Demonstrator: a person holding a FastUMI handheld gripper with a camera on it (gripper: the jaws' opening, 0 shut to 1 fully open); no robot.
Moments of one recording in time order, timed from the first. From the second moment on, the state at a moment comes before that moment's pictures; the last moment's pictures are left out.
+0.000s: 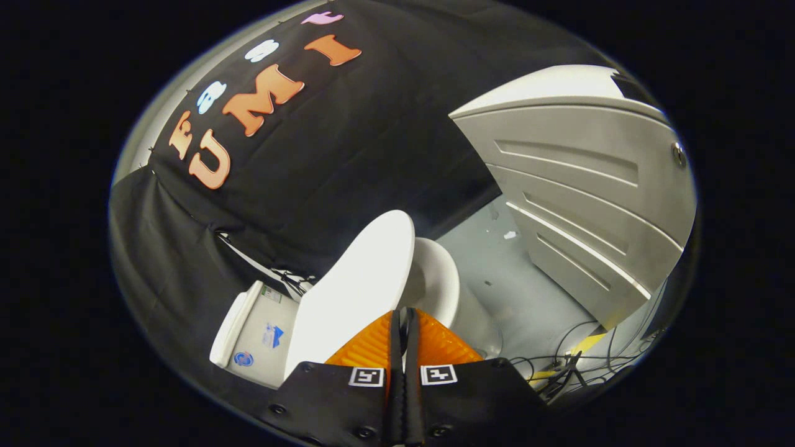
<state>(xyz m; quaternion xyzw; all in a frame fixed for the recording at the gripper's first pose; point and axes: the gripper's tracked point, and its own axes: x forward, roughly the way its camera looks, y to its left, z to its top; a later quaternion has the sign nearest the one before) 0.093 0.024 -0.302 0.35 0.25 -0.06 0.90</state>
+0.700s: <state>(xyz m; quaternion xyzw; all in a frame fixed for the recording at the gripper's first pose) 0.125 0.128 -0.137 0.19 0.18 0.03 0.97</state>
